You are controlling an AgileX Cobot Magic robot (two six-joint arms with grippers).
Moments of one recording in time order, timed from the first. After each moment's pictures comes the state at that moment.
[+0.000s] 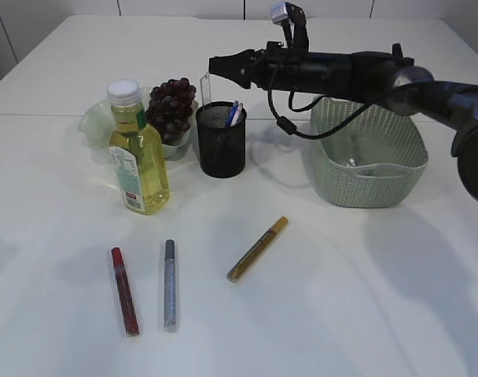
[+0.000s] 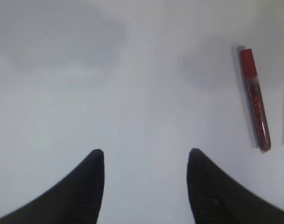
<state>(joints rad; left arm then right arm) 0.01 1.38 -0.97 -0.13 1.00 -0.10 0.17 2.67 -2.35 1.70 0.97 -1.57</state>
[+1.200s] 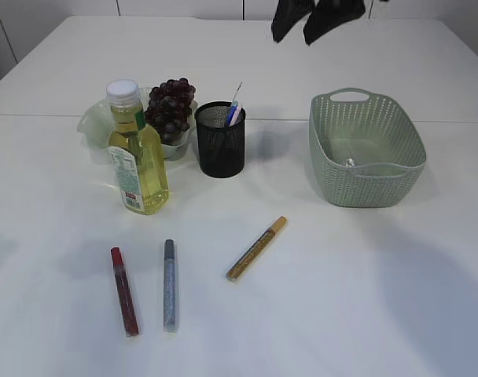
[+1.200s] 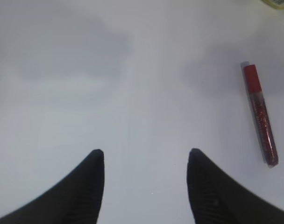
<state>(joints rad) 0.01 1.38 -0.97 -0.09 0.95 -0.10 0.31 1.98 -2.15 0.25 1.25 0.01</state>
